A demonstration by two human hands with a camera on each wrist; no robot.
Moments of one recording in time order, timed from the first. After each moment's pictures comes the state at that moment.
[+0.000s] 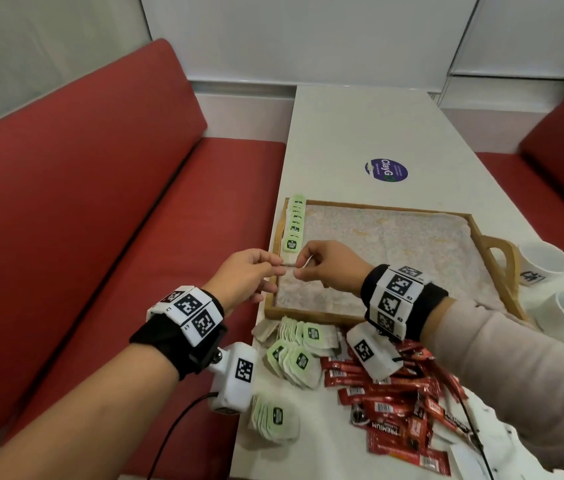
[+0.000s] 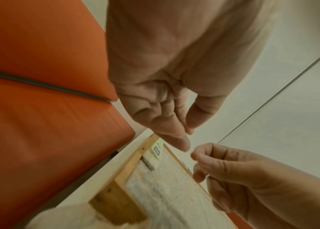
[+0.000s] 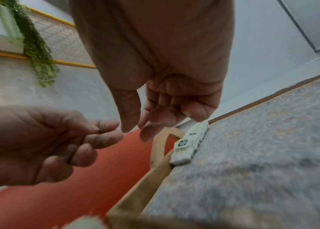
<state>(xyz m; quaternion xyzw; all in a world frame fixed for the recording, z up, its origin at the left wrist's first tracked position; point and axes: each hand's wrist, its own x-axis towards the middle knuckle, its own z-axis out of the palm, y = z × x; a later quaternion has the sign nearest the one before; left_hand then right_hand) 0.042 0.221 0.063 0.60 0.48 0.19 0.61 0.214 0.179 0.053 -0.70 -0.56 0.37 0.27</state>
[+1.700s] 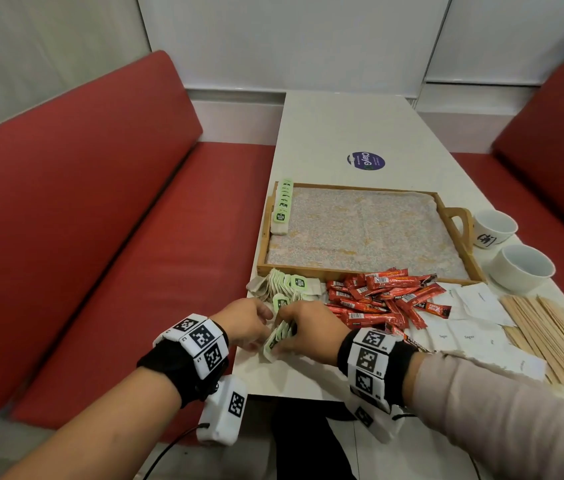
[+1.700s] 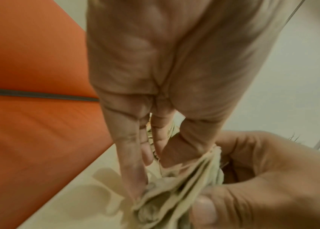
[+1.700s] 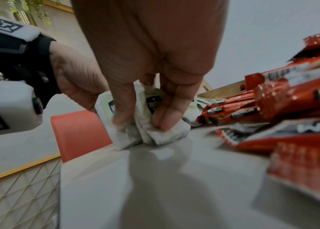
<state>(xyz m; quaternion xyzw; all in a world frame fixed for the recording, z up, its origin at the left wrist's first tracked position) 0.000 0.118 0.009 0.68 0.50 -0.04 0.53 0.134 0.038 0.007 -0.68 -0.67 0.27 0.16</state>
